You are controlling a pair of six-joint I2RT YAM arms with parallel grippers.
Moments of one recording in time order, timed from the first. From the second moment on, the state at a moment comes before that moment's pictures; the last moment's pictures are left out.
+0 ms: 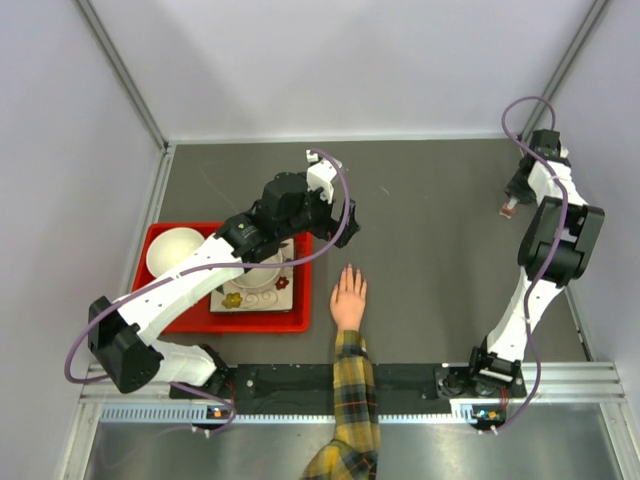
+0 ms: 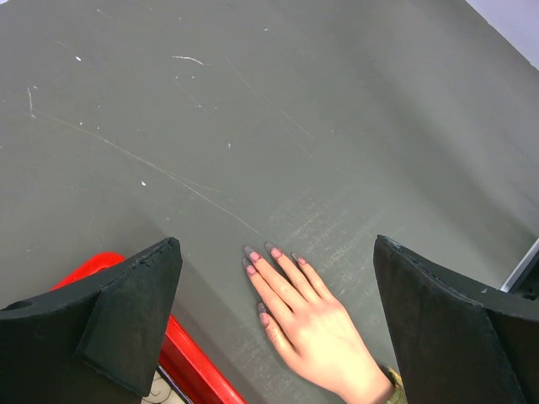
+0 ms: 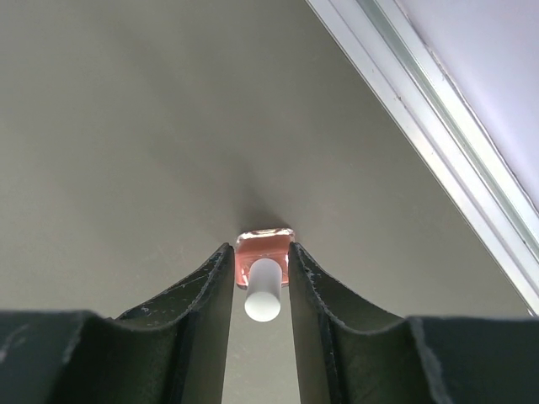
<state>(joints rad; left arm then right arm) -0.77 1.33 1.23 -0.30 0.06 -0.16 -0.31 2.07 1.67 -0.57 0.19 0.34</state>
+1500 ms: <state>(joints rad) -0.77 1.03 0.81 0.15 0.42 -0.03 0.45 1.52 1.66 -0.94 0.01 0.27</state>
